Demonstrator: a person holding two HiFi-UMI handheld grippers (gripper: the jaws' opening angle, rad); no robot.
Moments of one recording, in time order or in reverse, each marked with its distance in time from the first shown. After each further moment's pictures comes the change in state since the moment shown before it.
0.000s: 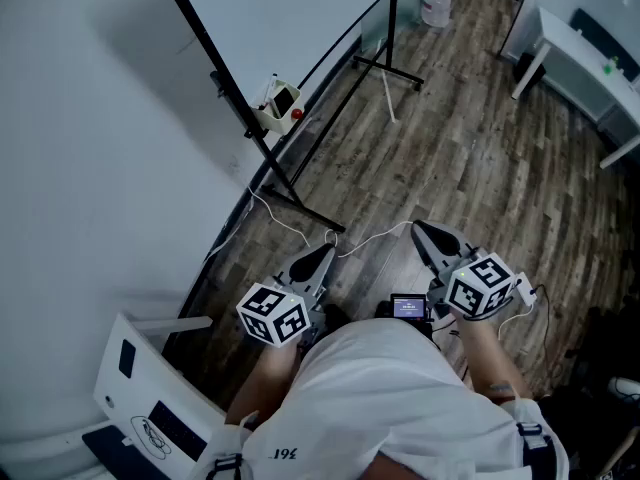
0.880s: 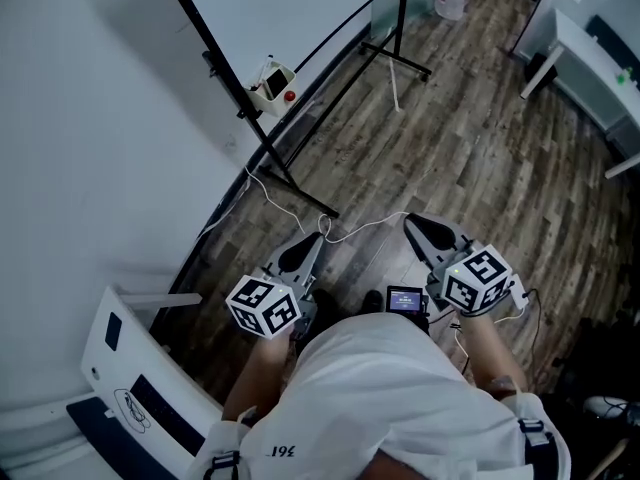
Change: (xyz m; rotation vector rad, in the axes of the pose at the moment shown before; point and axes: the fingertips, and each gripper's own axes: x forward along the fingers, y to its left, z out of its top) left arm 0.016 -0.011 -0.011 -0.033 -0.050 0.101; right arm -0.015 -0.018 -0.005 -0.085 0.075 0.110
